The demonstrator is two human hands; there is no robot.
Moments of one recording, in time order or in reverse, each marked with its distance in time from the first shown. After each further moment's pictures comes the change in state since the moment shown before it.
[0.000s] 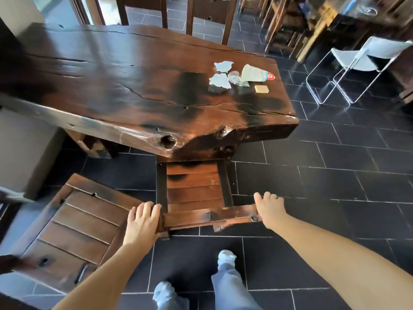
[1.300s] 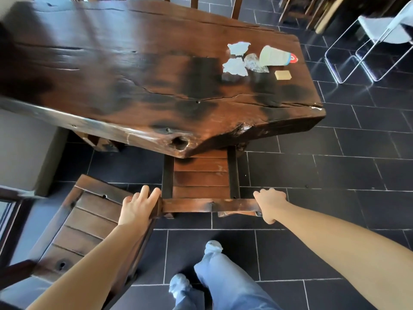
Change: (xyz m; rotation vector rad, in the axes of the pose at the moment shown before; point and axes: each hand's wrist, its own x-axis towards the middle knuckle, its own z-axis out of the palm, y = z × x) left_hand 0.090 -0.078 -0.040 0.087 -0.134 0.004; right_hand 0.061 -0.051 -0.072 -0.064 -0.208 -0.169
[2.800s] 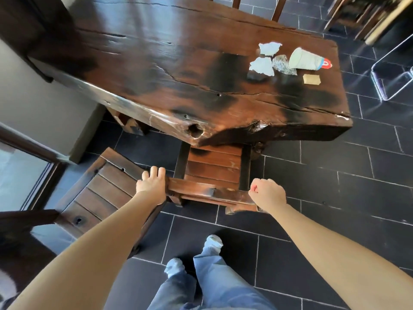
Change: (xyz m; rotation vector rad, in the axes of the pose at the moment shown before) left_hand -0.017 0.058 -0.021 -0.232 -0.101 -0.356; right_hand 0.002 0.007 0.019 0.478 0.479 -0.074
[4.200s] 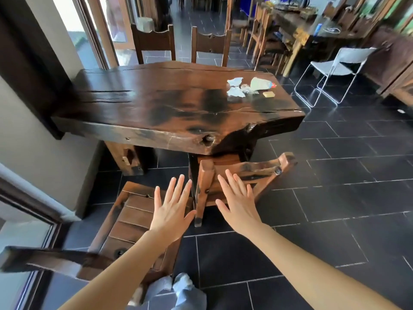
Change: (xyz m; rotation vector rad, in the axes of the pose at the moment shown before) left_hand -0.169 -0.211 0.008 0.108 0.414 0.572; right_hand -0.230 -0.313 0.025 0.134 0.360 -0.034
